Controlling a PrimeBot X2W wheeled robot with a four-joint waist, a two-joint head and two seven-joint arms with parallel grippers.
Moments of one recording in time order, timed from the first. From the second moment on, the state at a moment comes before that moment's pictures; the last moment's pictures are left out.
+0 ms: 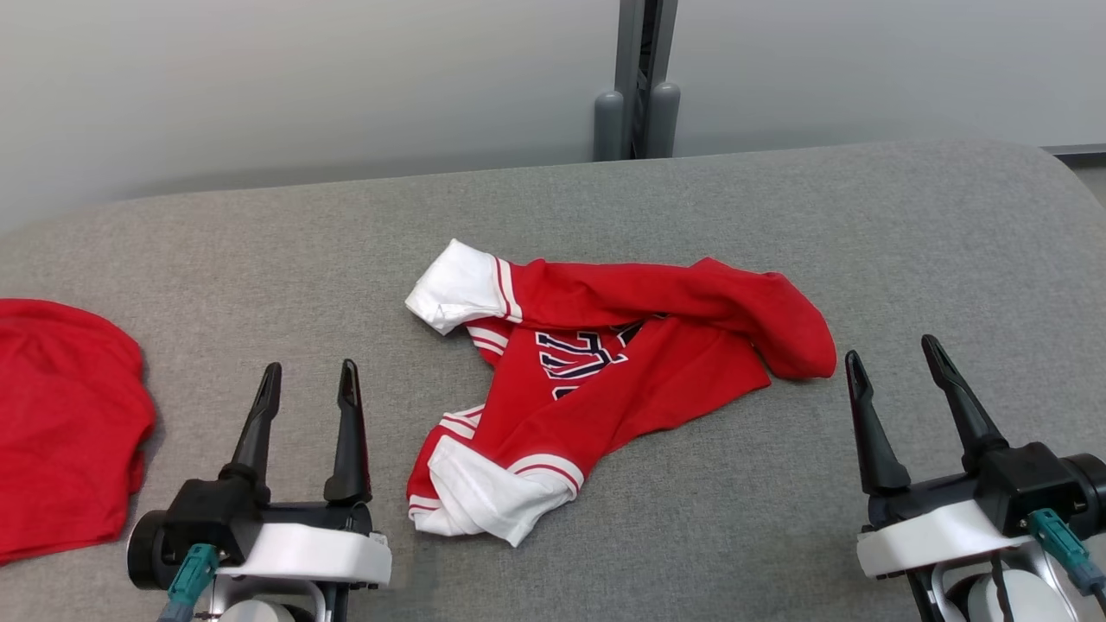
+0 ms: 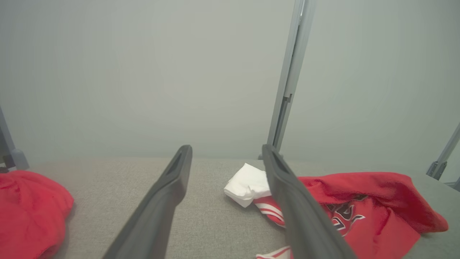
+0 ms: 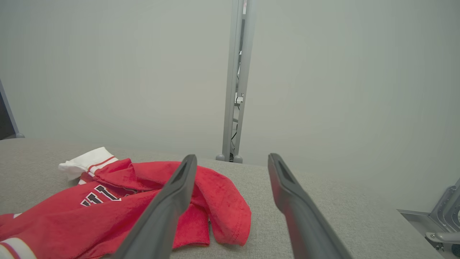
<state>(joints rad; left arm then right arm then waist) -0.05 0.05 -0.12 0.08 -0.25 0.09 -0.26 -0.10 -0.06 0.04 0.11 0.00 0.13 -0.26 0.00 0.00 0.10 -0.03</state>
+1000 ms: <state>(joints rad) -0.59 0.24 -0.33 0.73 0.17 0.00 -0.25 -0.16 -0.05 0.06 0.09 0.06 0.13 -0.26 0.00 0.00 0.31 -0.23</state>
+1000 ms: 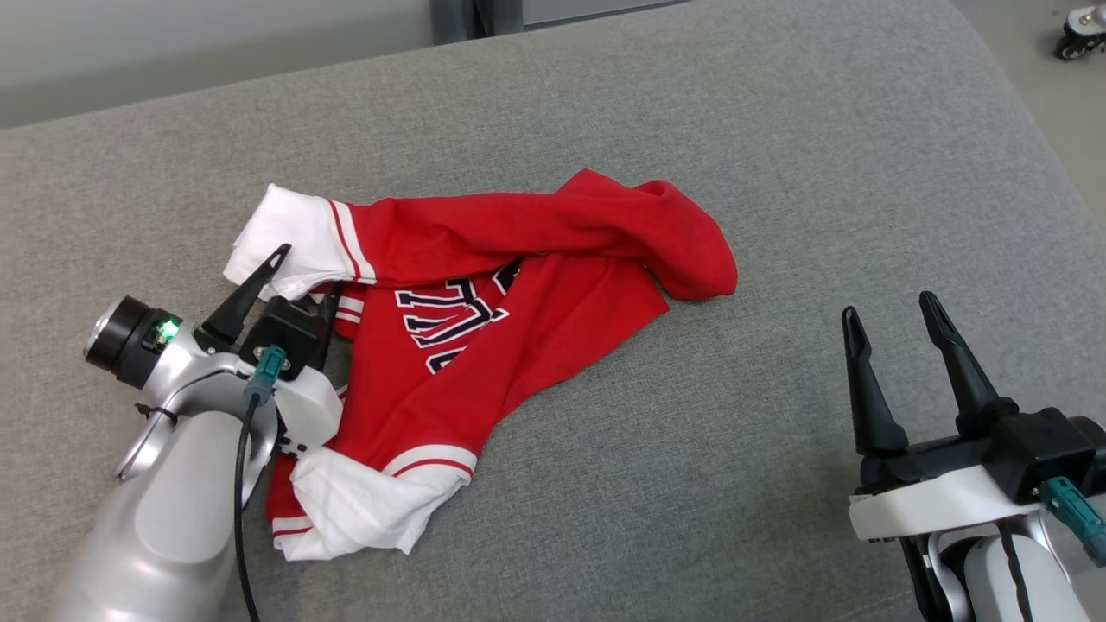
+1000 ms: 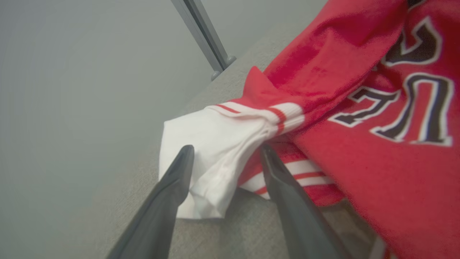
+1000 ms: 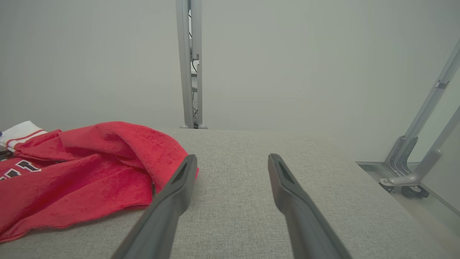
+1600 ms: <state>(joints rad) -0.87 0.30 -0.33 0.66 0.15 -0.02 -0.21 -0.19 -0.05 0.09 0.08 0.11 0.13 -0.26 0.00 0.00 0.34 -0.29</state>
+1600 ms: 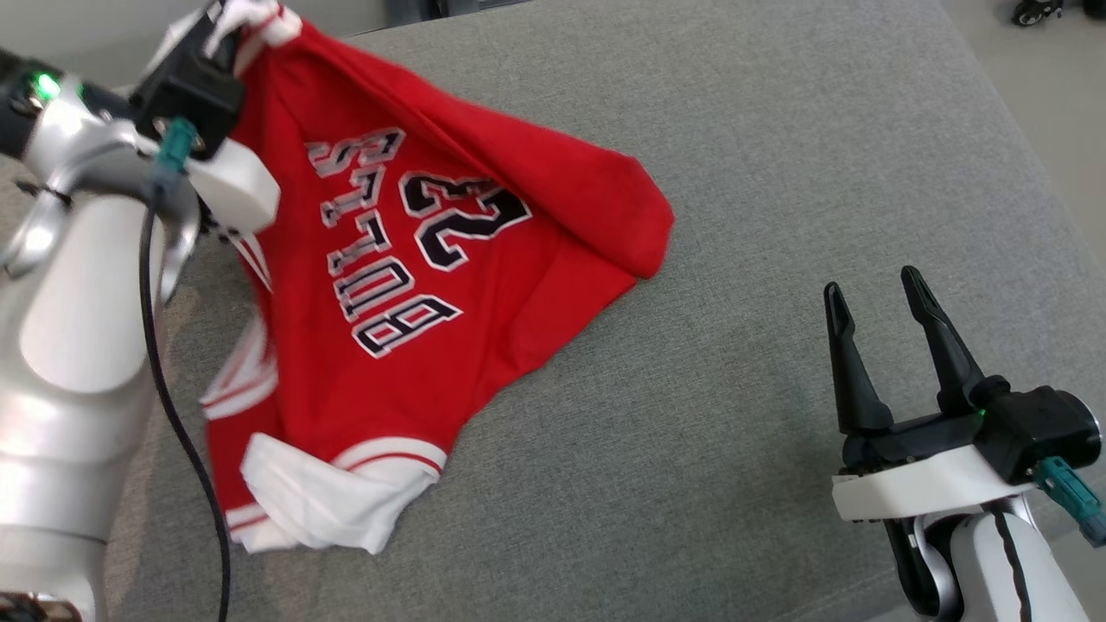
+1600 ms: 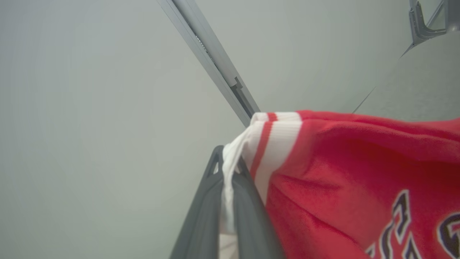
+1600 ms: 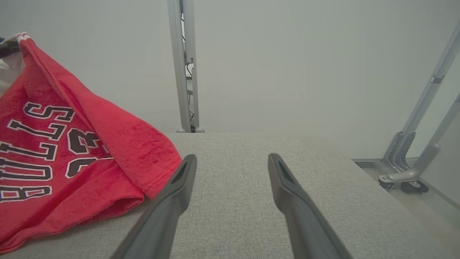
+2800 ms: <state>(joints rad) -0.92 0.29 -0.21 0.82 -0.05 -0.03 -0.20 -0.24 -0.05 0.09 0.08 0.10 0.13 -0.26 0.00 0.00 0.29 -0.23</state>
